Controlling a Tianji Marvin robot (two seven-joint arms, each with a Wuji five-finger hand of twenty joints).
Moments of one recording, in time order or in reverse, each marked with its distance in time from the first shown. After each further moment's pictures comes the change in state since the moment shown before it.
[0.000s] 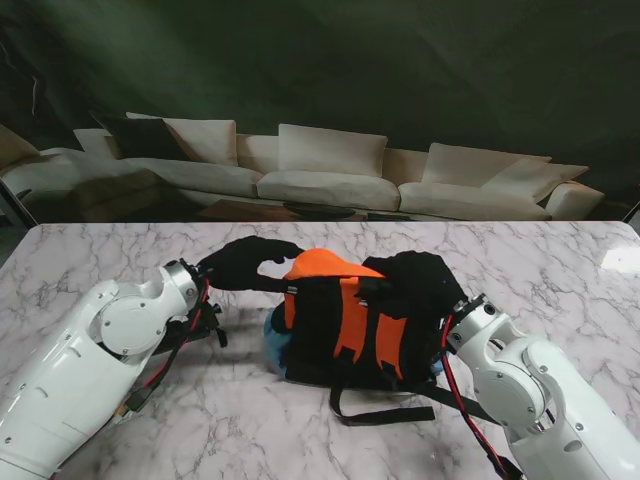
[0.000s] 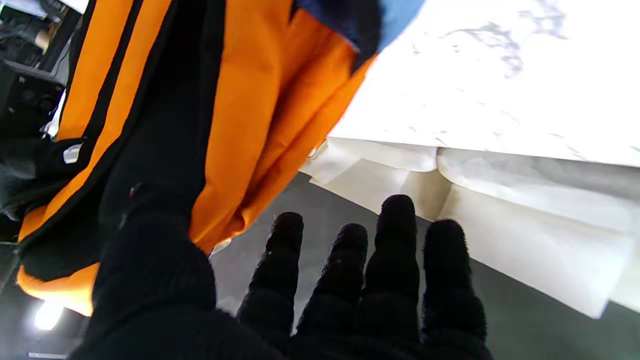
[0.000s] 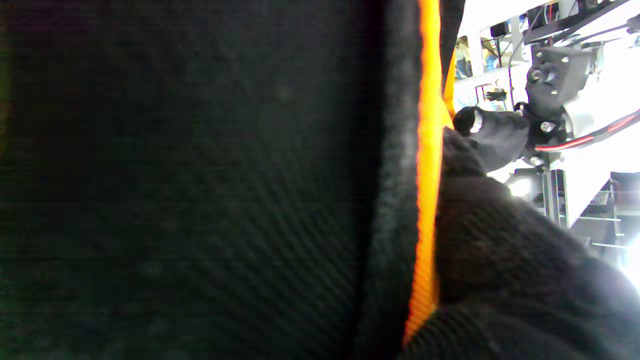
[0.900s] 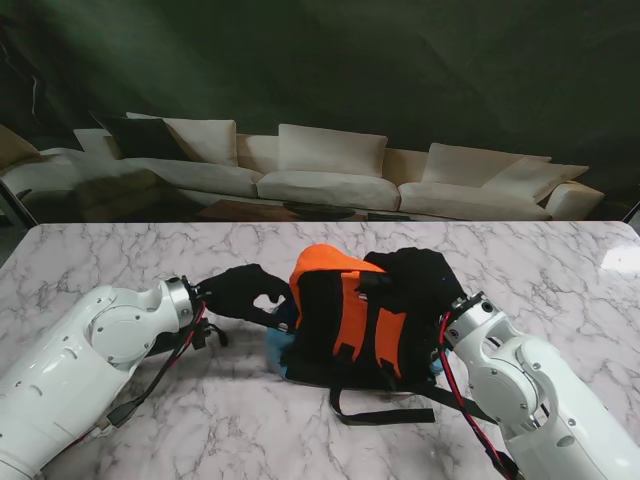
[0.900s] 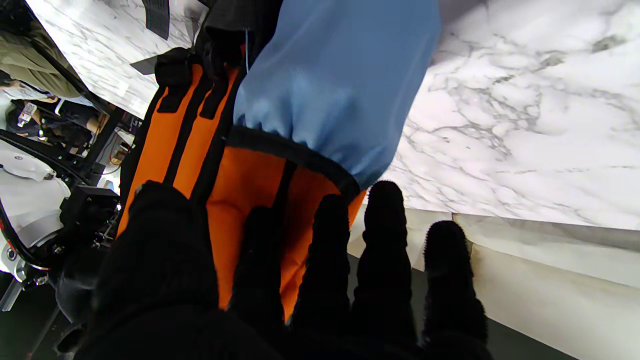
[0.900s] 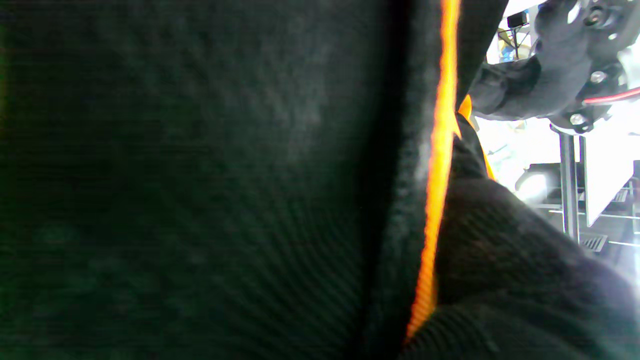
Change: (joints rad) left arm -0.033 0.068 0.087 0.073 0.002 -0.131 -0.071; right arm 0.023 -0.003 -0.022 0.031 -0.012 0.033 -0.039; left_hand 0.011 0.003 0.002 0.000 -0.001 -0.182 -0.038 -0.085 0.074 -0.152 0.177 0.280 0.029 -0.072 0.151 0.333 -0.021 0.011 0.030 0.133; right_hand 0.000 0.022 -0.023 0.000 -0.012 -0.008 0.006 0.001 -0.014 -0.014 -0.014 -0.009 0.003 -0.003 0.000 0.001 -0.024 -0.010 -0.007 0.000
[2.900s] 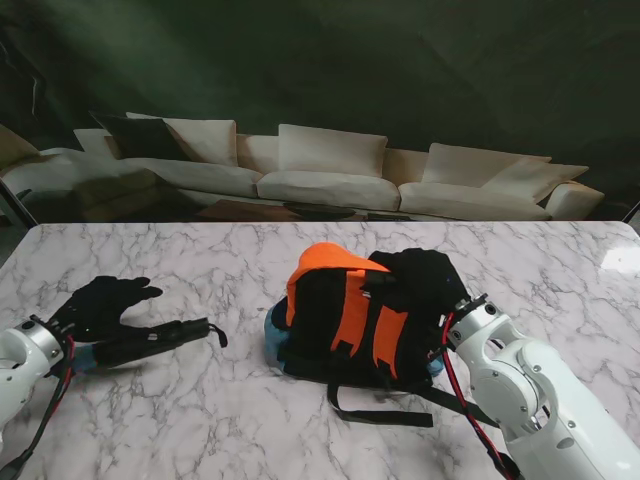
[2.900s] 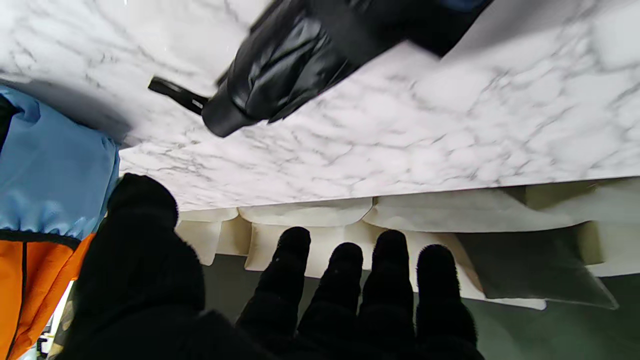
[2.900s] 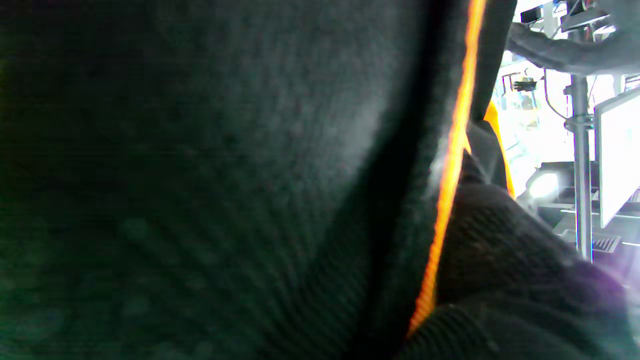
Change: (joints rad) left arm 0.420 -0.012 -0.654 -0.081 0.502 -0.004 0.191; right arm -0.009 -0.005 0.011 0.012 -0.016 0.009 -0.025; left_hand -0.067 -0.060 0.010 0.000 -0.050 0.259 -0.049 -0.003 -0.187 0.132 -0.245 -0.331 -0.234 0.026 -0.284 -0.449 -0.068 -0.100 -0.292 -0.186; right_hand 0.000 0.038 -0.035 0.000 -0.022 -0.019 0.006 0.000 -0.001 -0.009 -0.022 -0.003 0.009 -0.010 -0.051 0.000 -0.017 0.000 -0.021 0.003
